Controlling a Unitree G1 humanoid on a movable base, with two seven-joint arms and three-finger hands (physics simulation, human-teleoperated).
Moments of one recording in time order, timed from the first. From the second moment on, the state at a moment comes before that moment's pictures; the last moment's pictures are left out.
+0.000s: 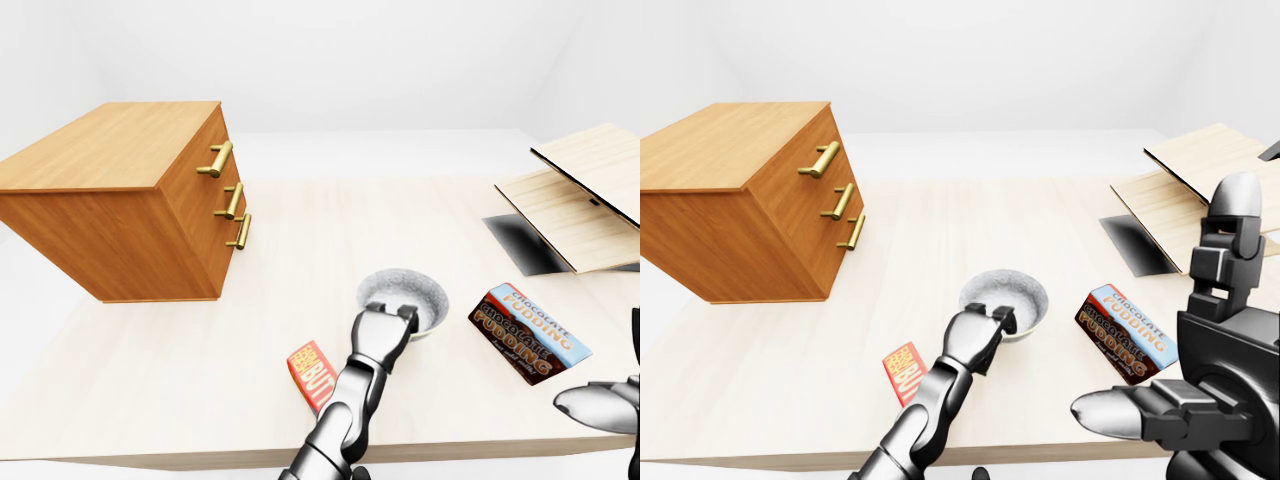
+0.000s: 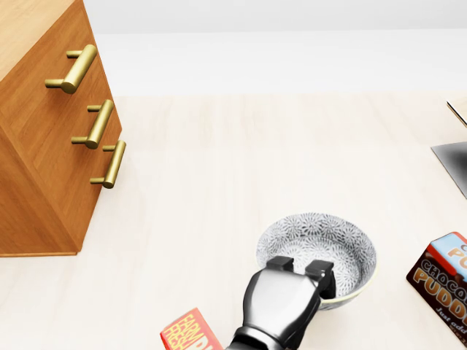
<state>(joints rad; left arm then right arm) -0.14 -0.30 -0.54 0.38 1.33 0.09 0.08 0.23 0.01 -0.60 -1.04 0.63 0.09 0.23</state>
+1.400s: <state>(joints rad) -0.40 -0.24 -0.29 -0.17 1.25 0.09 -0.35 0.25 0.05 -0.48 -1.02 0.51 0.09 0.27</state>
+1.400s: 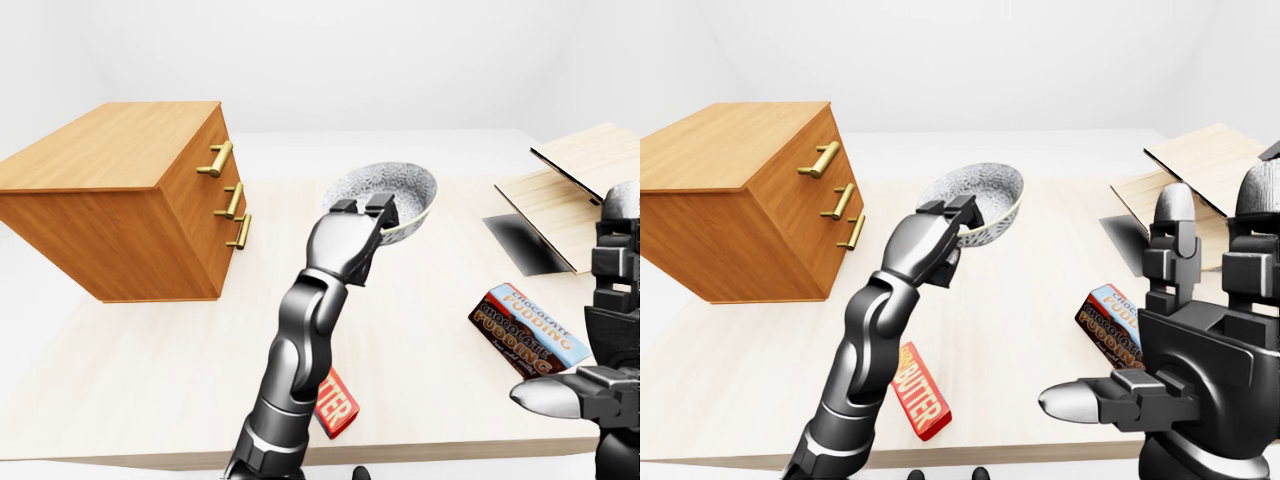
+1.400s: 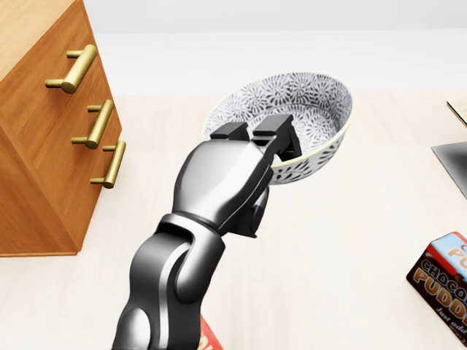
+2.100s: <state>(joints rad) -0.77 0.08 -0.02 -0.26 1.04 0.09 -0.50 0.27 0.07 -0.42 -1.01 0.44 0.09 0.29</state>
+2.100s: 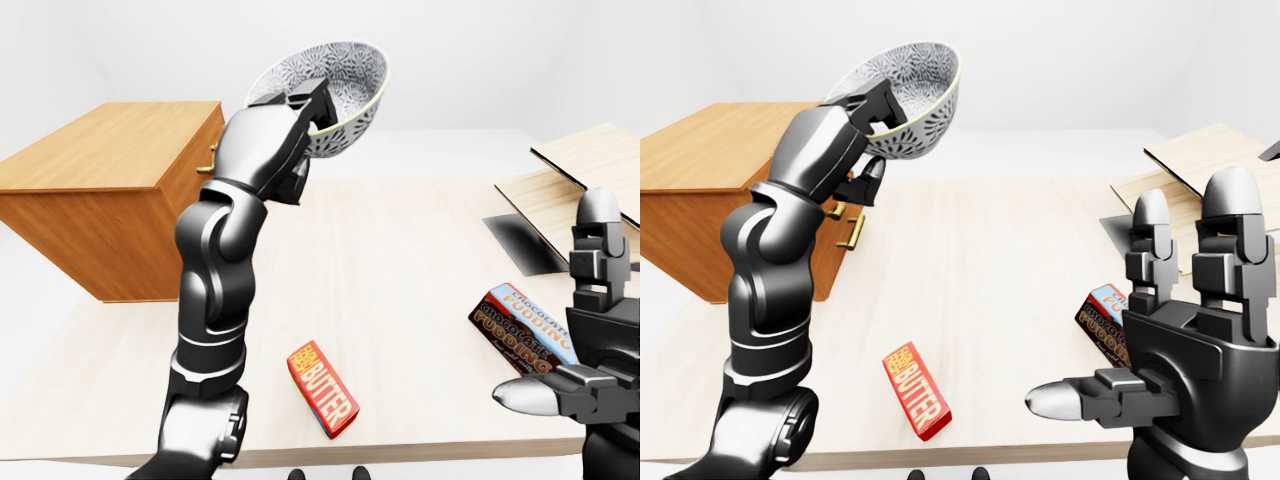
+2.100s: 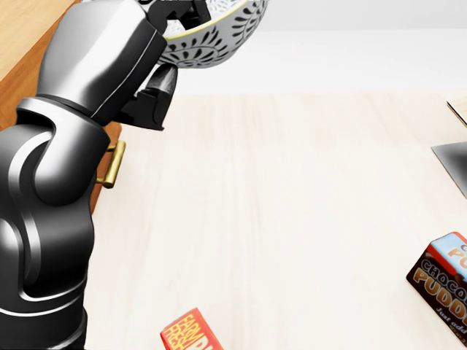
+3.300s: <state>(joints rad) -0.92 0.65 0.22 0.23 0.68 0.09 -0.26 0.29 0.07 -0.30 -0.95 0.34 0.09 0.28</state>
